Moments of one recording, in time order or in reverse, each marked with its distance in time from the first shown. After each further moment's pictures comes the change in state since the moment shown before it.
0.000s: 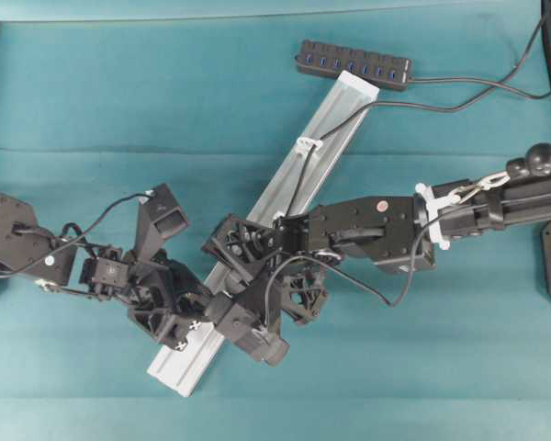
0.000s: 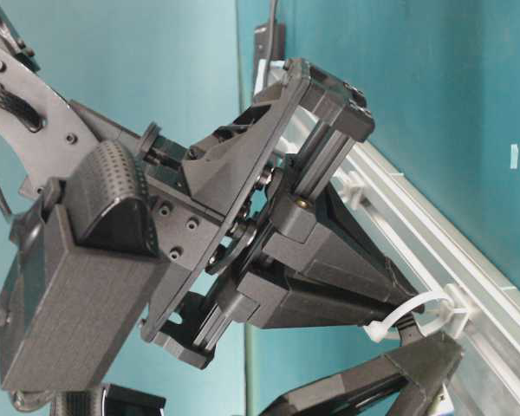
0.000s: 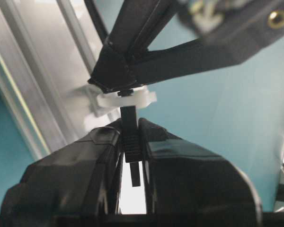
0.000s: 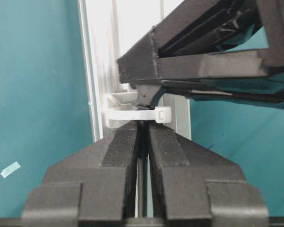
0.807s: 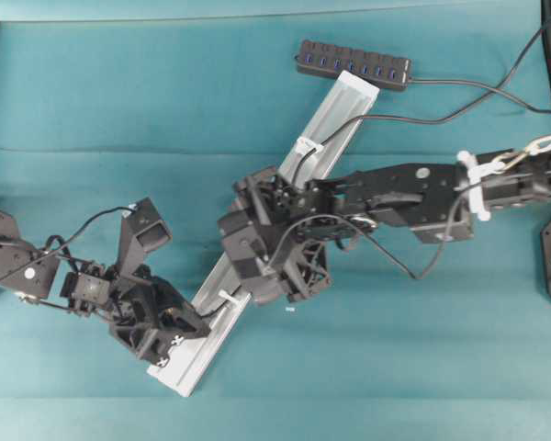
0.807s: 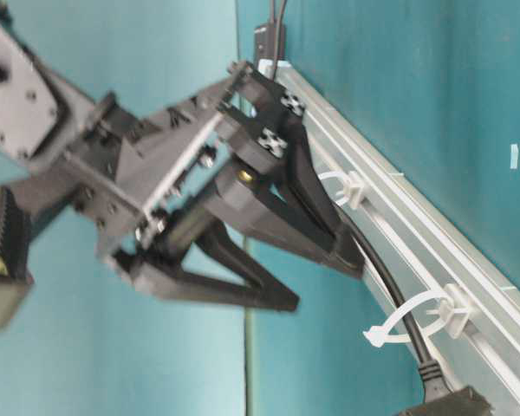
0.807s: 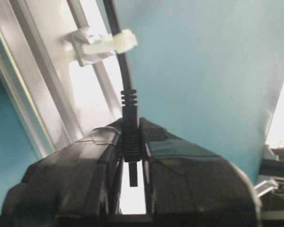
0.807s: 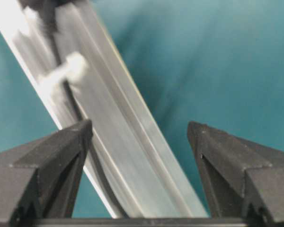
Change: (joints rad) left arm -0.071 -0.043 0.038 0.000 0.006 -0.091; right arm -0.074 -0.135 0.147 0.011 -0.169 0.364
